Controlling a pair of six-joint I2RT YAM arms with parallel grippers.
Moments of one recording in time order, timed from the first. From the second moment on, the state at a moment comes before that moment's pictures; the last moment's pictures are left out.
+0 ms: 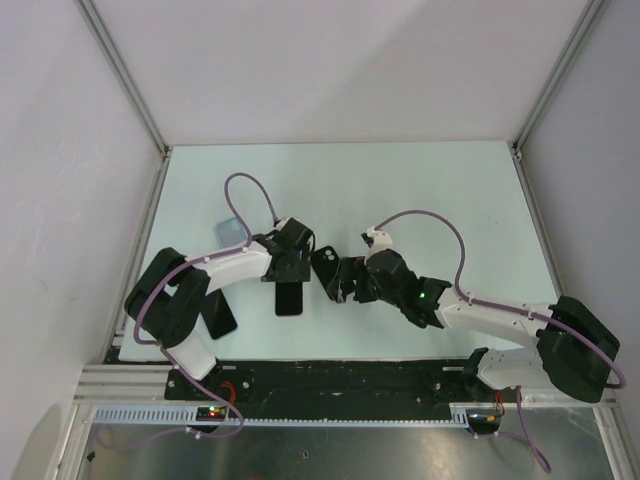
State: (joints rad) left arm -0.64 1.65 0.91 -0.44 -0.26 -0.60; right arm 0.95 1.26 0.65 0.03 0.13 0.73
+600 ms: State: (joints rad) left arm -0.56 1.59 0.86 -0.38 -0.11 -0.63; right arm 0.99 1.44 0.66 0.18 0.04 0.73
